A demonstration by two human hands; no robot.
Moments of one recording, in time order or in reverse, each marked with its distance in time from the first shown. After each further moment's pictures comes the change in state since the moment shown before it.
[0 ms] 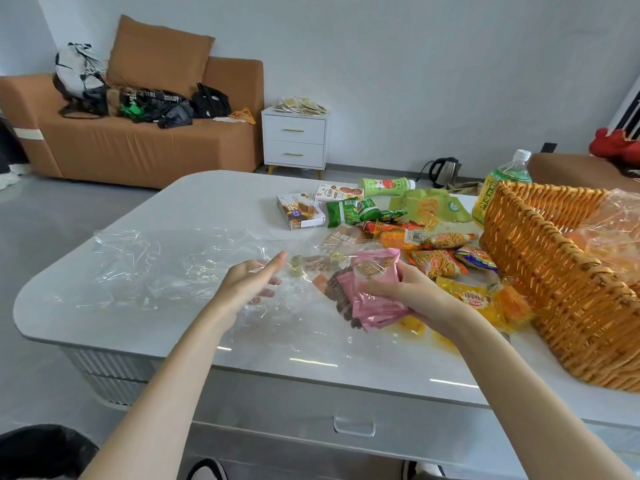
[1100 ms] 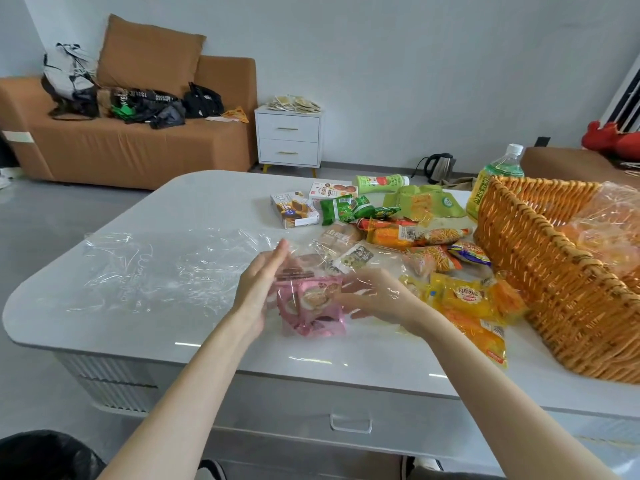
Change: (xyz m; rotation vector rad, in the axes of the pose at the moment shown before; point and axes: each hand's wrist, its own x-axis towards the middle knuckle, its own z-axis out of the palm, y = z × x) left_hand -0.003 -0.004 0.038 -0.387 -0.051 0.090; right_hand 0.013 0.012 0.022 -0.274 -0.019 -0.141
